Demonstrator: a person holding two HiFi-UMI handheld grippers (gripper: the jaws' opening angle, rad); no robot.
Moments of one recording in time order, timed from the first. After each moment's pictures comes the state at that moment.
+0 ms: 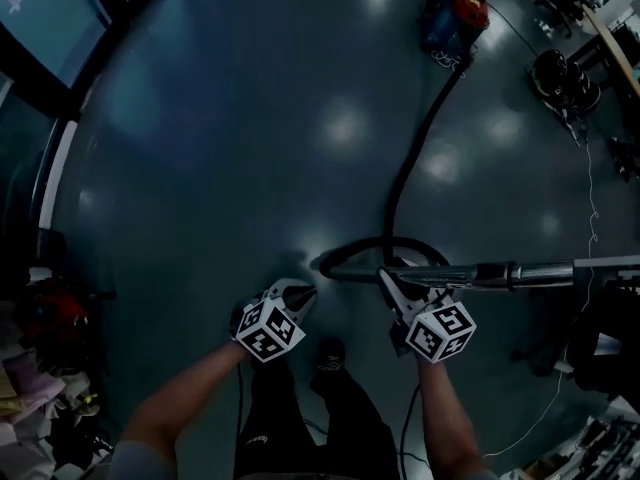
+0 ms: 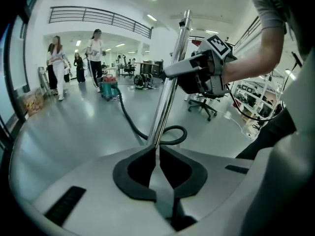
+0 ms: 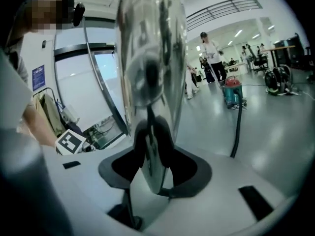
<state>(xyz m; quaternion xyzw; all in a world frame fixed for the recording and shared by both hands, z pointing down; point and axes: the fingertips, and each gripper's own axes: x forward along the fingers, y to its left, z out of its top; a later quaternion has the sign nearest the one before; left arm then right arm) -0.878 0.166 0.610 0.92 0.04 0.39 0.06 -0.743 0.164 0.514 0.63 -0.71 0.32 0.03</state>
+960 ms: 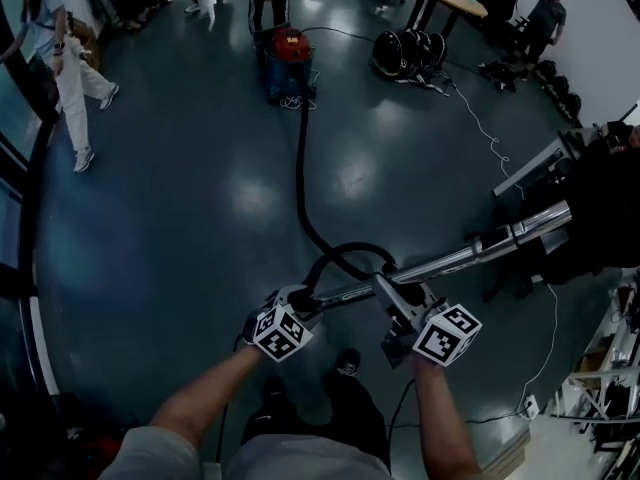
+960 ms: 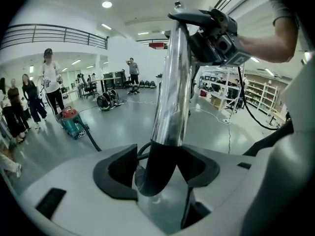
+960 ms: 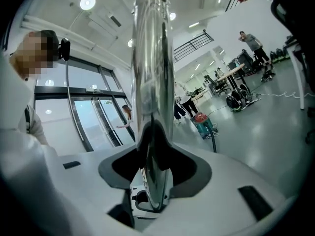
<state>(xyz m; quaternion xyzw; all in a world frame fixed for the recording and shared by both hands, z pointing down) -0.701 0.238 0.455 0.91 0.24 0.34 -0.07 -0.625 0.283 0.240 0.76 -0.58 0.23 -0.18</state>
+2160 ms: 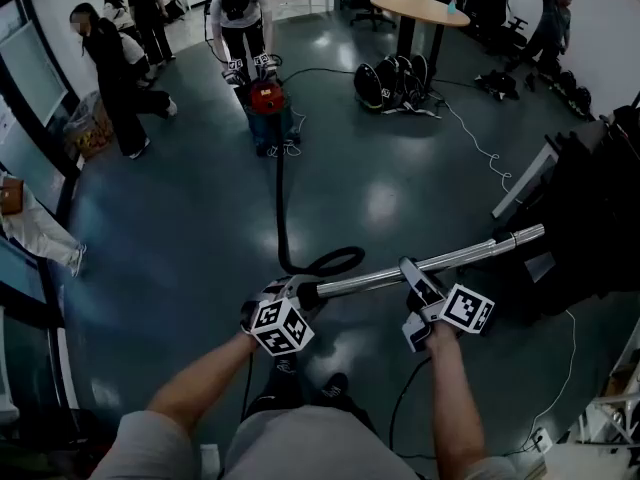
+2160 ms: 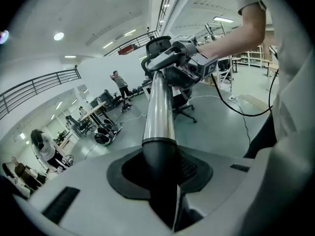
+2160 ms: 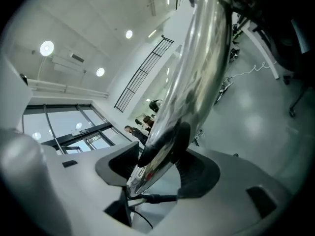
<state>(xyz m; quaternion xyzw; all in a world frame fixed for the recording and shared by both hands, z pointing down) -0.457 0.409 0.307 0.87 0.26 0.29 -0.30 -0.335 0.523 0.219 0.73 -0.48 0.30 -0.37</state>
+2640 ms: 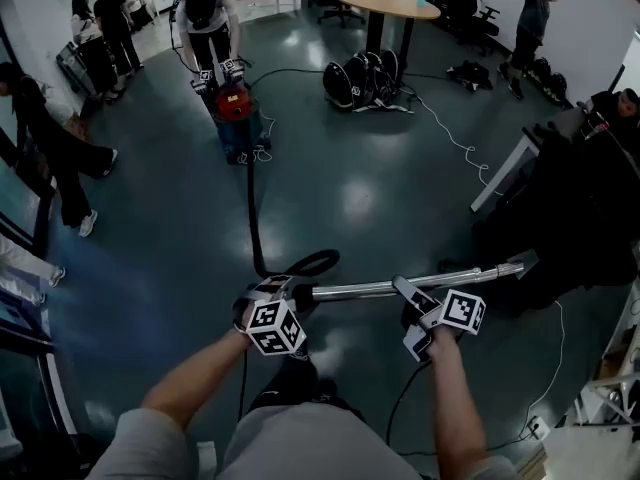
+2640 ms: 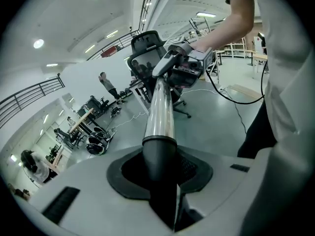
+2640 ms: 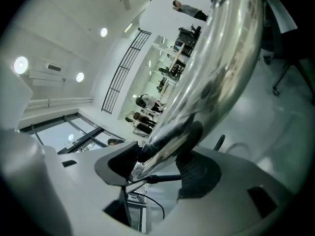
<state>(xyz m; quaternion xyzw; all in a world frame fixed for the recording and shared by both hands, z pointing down) -0.396 0.420 0.324 0.83 0.32 0.29 -0.36 -0.297 0.560 0.278 0.71 -0.44 0.39 -0.38</state>
